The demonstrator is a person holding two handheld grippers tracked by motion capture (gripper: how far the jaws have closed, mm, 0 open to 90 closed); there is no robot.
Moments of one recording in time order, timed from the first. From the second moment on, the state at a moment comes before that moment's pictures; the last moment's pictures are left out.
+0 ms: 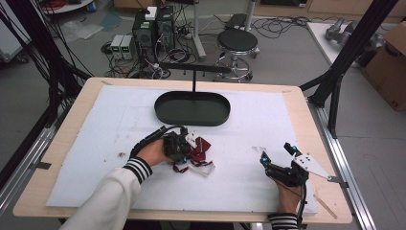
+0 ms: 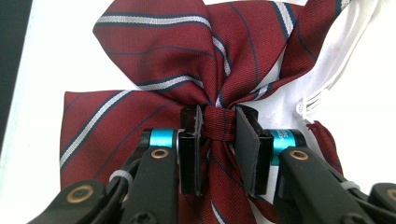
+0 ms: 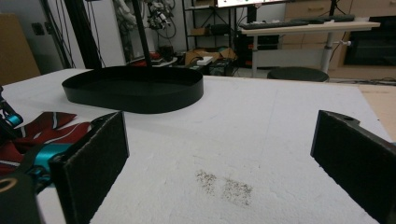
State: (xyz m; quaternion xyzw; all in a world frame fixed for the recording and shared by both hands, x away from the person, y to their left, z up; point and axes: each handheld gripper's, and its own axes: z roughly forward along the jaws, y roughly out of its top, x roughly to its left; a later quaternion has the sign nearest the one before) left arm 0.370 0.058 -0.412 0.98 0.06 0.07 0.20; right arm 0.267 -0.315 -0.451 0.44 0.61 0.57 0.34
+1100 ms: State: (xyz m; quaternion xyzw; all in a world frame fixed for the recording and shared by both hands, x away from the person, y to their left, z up) left arm 0.366 0.105 -0.370 0.91 0.15 0.12 0.37; right arm 0.266 -0.315 -0.451 0.44 0.61 0.57 0.34
